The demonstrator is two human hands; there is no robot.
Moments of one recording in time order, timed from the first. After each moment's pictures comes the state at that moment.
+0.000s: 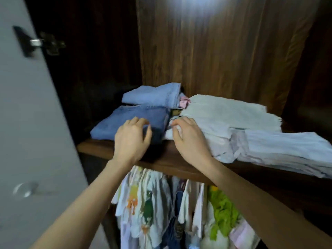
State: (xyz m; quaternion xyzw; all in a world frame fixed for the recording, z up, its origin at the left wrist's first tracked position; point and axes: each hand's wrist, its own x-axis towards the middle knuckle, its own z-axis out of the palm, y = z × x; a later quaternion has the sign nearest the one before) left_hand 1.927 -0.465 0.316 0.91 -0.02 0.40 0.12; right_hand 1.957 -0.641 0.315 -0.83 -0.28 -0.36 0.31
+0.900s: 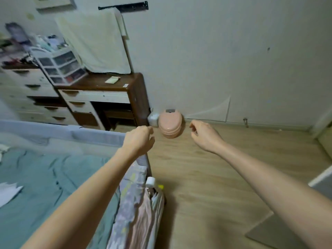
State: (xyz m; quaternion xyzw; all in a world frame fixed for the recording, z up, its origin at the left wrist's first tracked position) left_hand 1.110 -0.113 0.173 0.73 0.68 0.05 0.00; right_hand 1.339 -0.086 0.153 -0.58 -0.78 0.13 0.20
